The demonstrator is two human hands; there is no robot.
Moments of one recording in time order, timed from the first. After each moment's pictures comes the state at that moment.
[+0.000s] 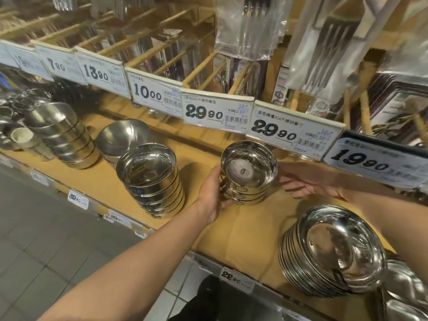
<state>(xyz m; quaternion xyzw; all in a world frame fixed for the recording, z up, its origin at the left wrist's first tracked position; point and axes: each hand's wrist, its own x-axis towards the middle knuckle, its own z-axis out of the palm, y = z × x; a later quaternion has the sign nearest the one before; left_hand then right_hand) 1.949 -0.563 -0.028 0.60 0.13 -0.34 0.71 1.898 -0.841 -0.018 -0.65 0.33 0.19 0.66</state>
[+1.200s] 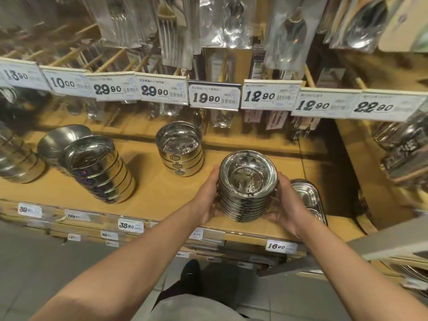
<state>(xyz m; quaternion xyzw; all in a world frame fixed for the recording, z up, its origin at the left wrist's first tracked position) 1.803 -0.624 -0.024 0.61 0.01 -0.52 0.60 1.672 -0.777 -0.015 -0.51 0.39 -0.02 0.77</state>
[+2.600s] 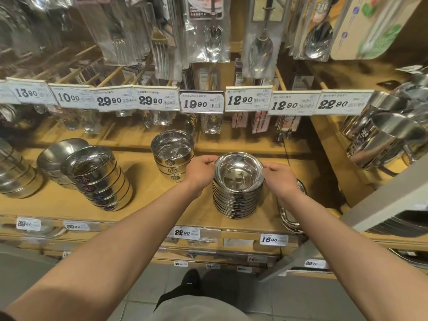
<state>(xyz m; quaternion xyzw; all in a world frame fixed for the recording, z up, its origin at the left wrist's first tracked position) 1.827 -0.642 0.012 0.79 -0.14 -0.25 0.55 1.681 -0.790 0.005 -0.69 0.42 -0.17 0.57</state>
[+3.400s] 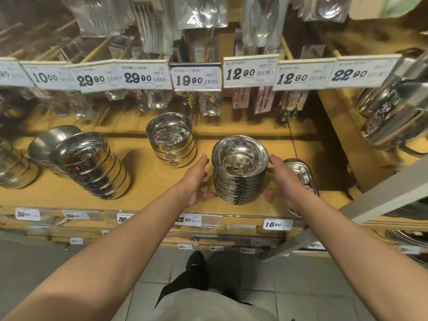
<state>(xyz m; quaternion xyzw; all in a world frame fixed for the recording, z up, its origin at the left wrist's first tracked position) 1.819 -0.616 -0.018 0.67 0.02 -0.47 0.57 1.671 -0.784 -0.009 -0.56 0.48 -0.06 0.67</state>
